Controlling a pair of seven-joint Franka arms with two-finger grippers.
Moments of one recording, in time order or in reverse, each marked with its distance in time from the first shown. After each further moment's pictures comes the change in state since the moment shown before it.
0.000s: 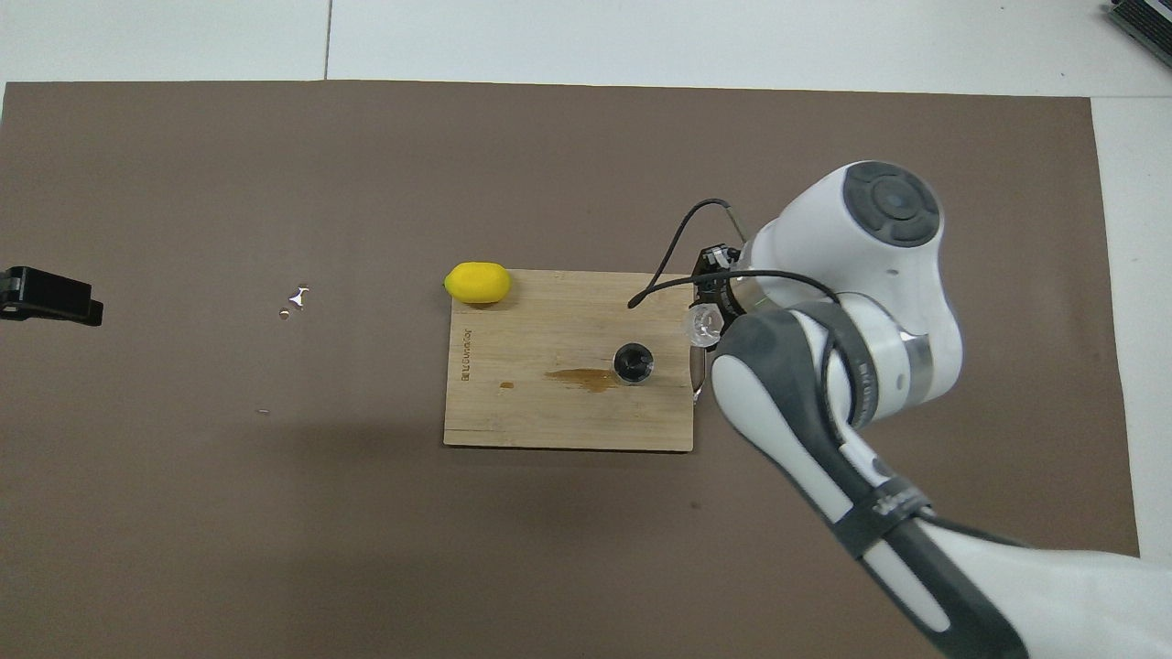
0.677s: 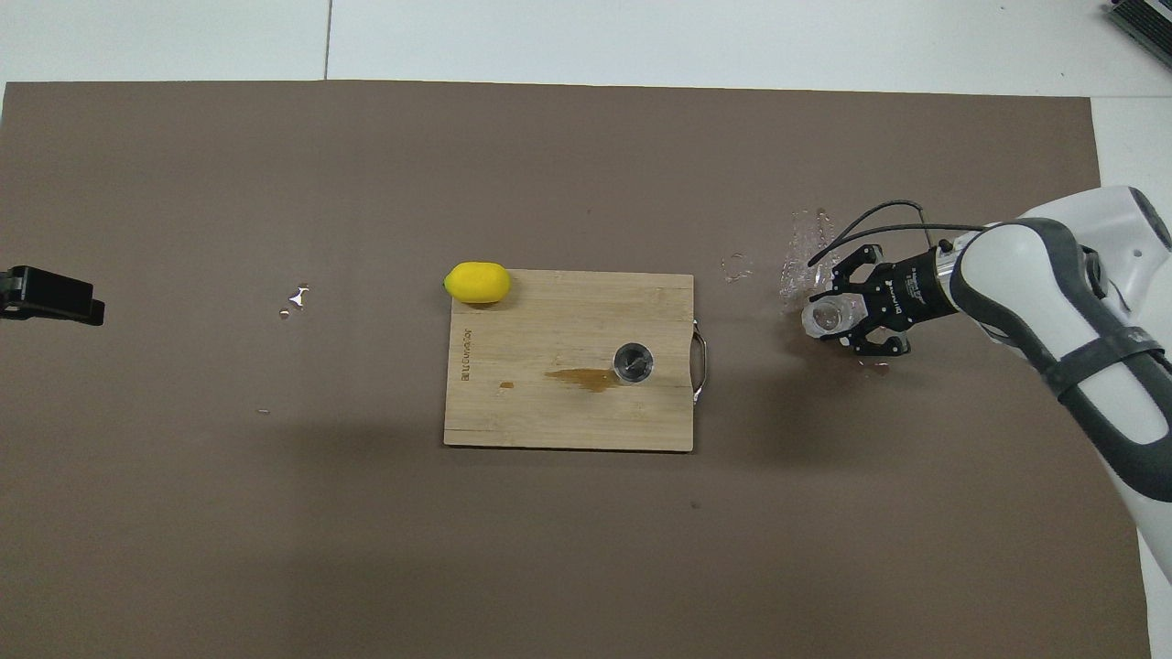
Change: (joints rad) left arm -0.001 0.000 -0.002 0.000 0.000 0.001 0.000; right arm -0.327 0.117 -0.003 -0.056 0.269 -0.035 -0.432
